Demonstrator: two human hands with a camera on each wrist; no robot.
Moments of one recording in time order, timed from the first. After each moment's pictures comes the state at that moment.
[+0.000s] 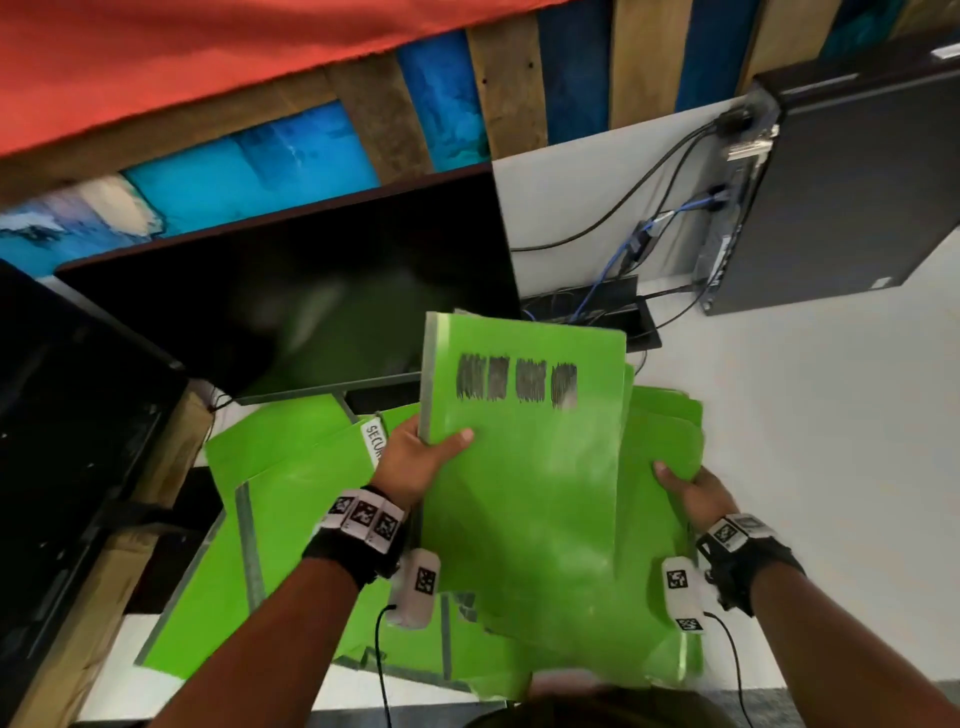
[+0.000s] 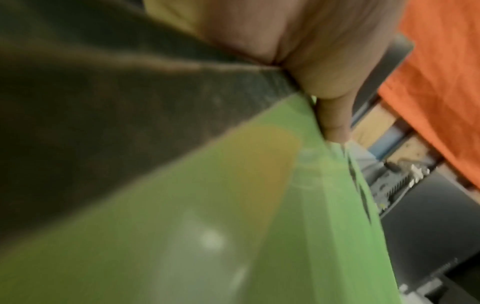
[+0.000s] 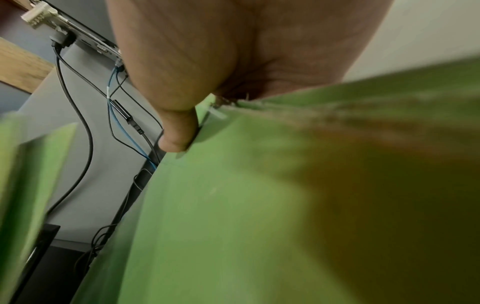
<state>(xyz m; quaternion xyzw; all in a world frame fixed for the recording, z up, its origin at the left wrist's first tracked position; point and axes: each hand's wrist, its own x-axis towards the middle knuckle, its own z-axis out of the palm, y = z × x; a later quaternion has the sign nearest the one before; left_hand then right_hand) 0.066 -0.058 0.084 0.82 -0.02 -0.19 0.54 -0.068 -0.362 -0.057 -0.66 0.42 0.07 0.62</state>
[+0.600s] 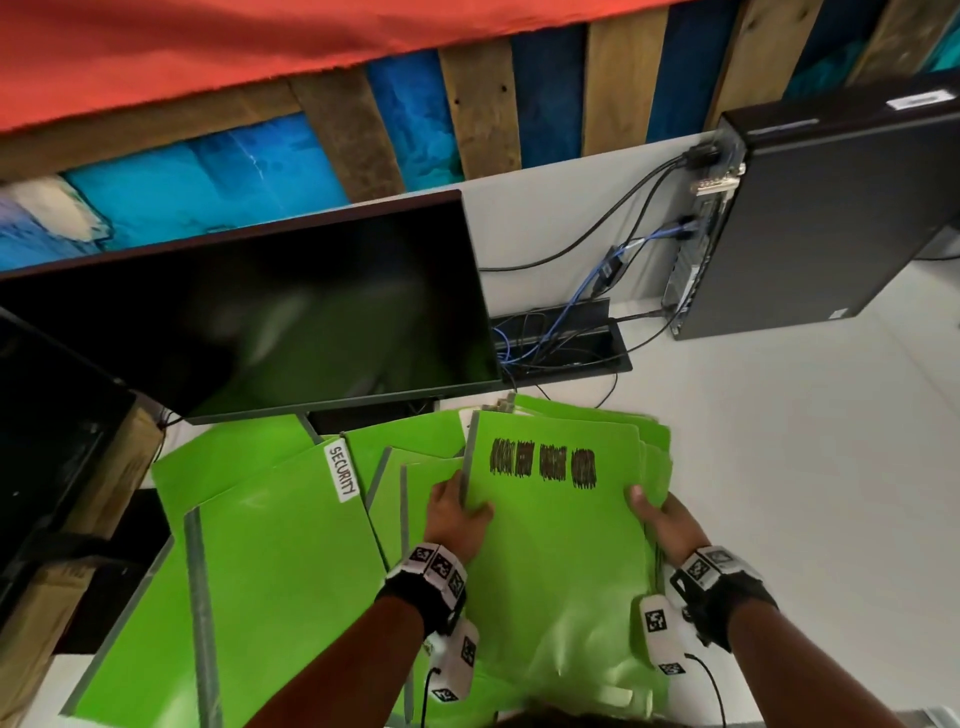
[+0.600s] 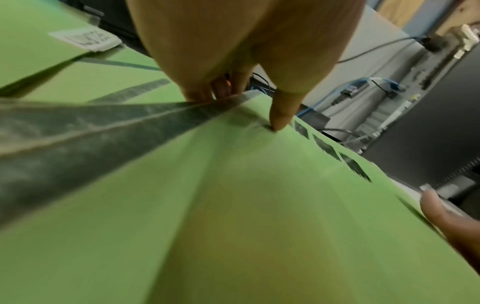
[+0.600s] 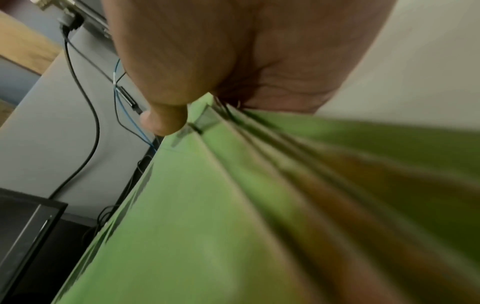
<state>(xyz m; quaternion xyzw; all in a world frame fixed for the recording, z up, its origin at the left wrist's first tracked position) 0.040 -0.108 -0.019 0.93 0.02 -0.23 0.30 -0.070 -0.368 -0.062 -0.69 0.37 0.09 0.62</state>
